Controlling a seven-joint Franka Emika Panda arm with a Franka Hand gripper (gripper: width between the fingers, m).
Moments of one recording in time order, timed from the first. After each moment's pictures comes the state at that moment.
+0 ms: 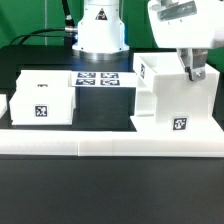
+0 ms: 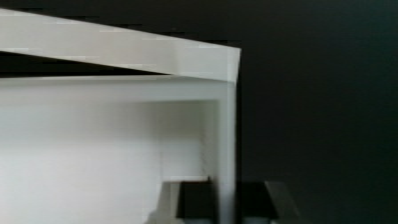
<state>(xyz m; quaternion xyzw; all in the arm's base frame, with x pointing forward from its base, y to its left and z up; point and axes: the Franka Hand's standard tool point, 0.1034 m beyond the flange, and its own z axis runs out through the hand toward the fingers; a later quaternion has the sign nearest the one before) 0.646 0.105 0.111 -0.75 0.65 0.01 0.14</state>
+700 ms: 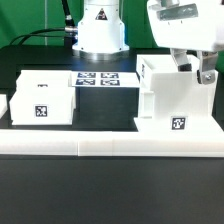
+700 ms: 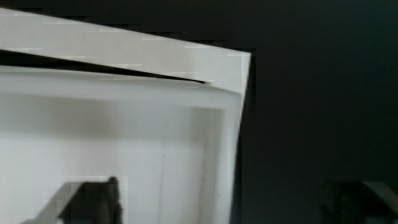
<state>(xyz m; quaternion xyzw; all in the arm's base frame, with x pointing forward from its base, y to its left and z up) 0.643 0.107 0.110 -0.75 0.64 0.01 0.14</state>
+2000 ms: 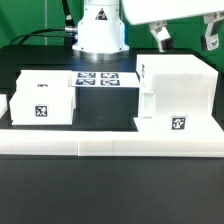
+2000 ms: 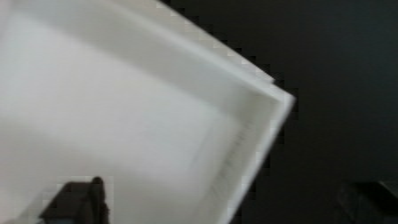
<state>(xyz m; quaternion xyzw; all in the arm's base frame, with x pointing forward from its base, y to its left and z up) 0.612 0.090 0.143 -0.93 0.34 0.02 0.11</state>
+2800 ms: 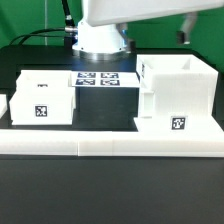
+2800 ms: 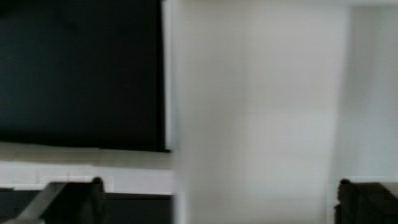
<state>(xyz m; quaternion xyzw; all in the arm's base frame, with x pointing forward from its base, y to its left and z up) 0.588 0.035 0.140 -0.99 -0.09 0.00 0.07</state>
